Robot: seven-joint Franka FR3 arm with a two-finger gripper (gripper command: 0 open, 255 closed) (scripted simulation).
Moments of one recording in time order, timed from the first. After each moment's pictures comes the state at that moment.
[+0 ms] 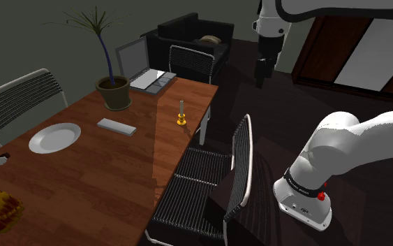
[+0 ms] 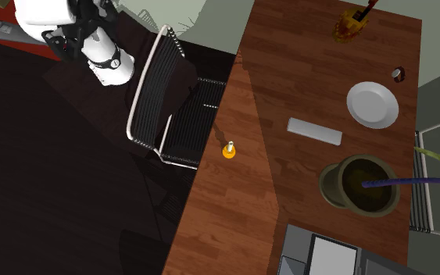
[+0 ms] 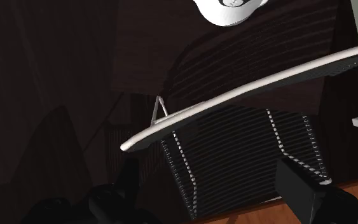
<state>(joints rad) 0.01 -0.79 -0.05 -2.41 -0.12 1.51 -0.13</state>
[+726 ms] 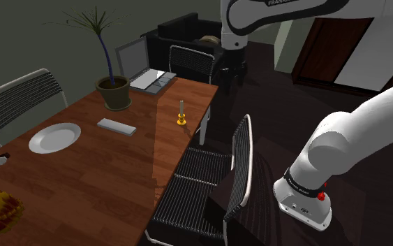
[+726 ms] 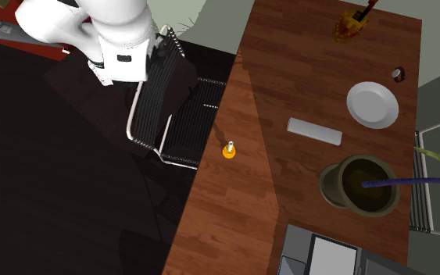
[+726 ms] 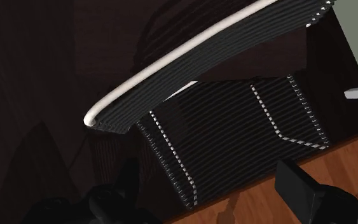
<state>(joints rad) 0.01 -0.41 -0.01 -2.28 -0.03 1.66 0.05</state>
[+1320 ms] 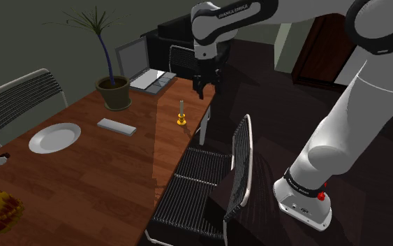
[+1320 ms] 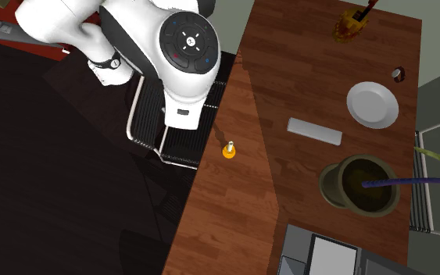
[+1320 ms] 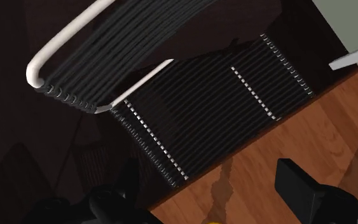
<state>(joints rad) 0.01 -0.01 0.01 -2.02 0.05 1.72 0.18</state>
